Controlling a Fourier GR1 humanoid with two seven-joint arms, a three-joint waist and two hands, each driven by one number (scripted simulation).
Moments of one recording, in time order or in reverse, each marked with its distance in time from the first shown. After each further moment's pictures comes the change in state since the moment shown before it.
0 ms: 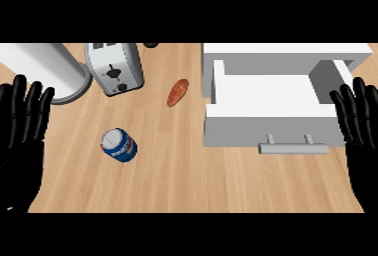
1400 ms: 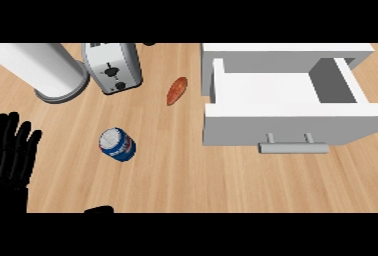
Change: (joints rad) left arm 0.163 -0.087 -0.121 -0.268 -0.295 0.202 0.614; right arm 0.278 0.007 -0.291 -0.032 -0.211 0.084 0.113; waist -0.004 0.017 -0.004
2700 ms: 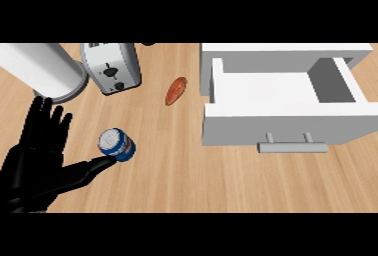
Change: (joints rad) left arm -0.125 -0.010 0.115 0.312 0.314 0.146 -0.117; right arm 0.192 0.041 -0.243 -0.016 -0.177 0.283 -0.084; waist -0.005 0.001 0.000
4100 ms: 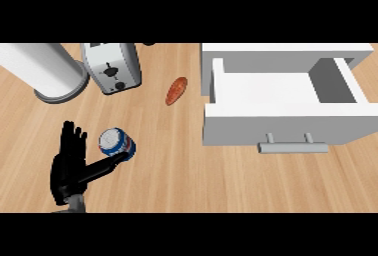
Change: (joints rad) left arm 0.010 0.008 0.095 0.602 0.131 -0.015 -0.539; right arm -0.069 0.021 -0.168 -0.015 -0.084 0.114 0.120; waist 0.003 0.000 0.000
